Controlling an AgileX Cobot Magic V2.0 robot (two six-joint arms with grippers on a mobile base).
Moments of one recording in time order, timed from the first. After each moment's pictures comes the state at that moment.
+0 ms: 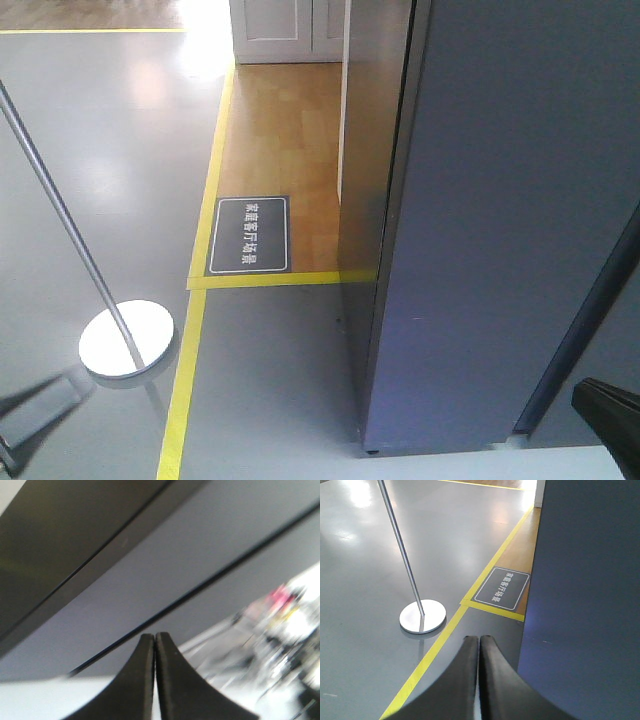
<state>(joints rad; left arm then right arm) 0.04 0.58 -0.13 1.27 -0.66 -2.15 0.01 0.35 -0.30 0.85 0.57 -0.88</state>
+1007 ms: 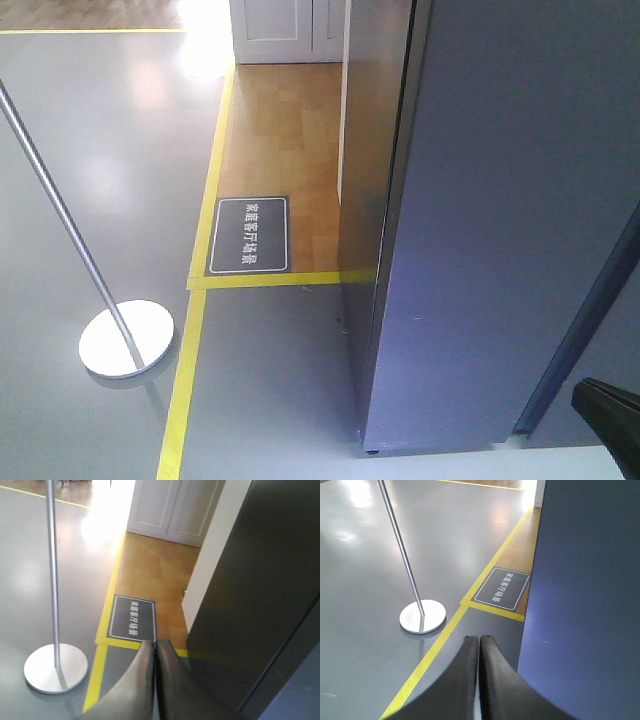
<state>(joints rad) 0.01 0.34 -0.05 0.30 0.03 -0.61 0.01 0.35 -0.30 0.85 0.57 -0.88</state>
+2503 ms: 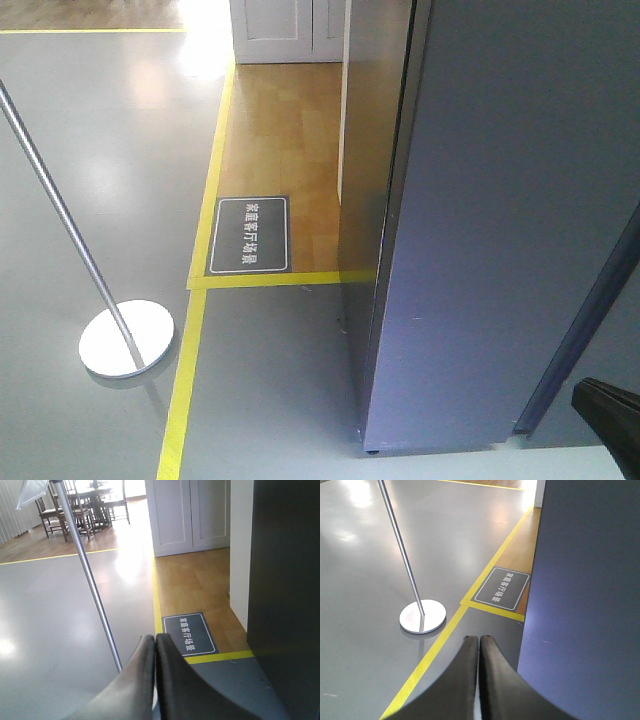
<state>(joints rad) 0.01 -0.01 0.02 0.24 0.22 -0.21 0.01 0.35 -0.30 0.85 0.57 -0.88</state>
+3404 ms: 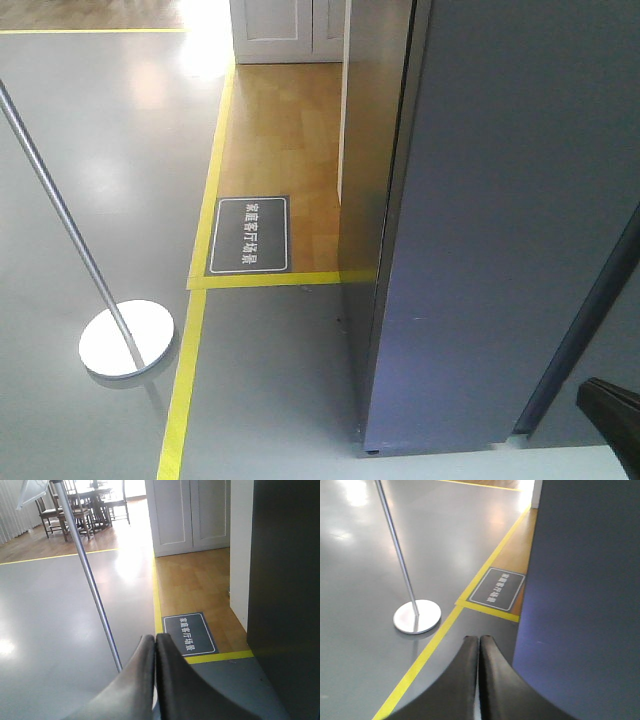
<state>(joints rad) 0.01 -0.01 0.02 0.24 0.22 -0.21 0.01 0.34 -0.29 0.83 0.54 -0.88</state>
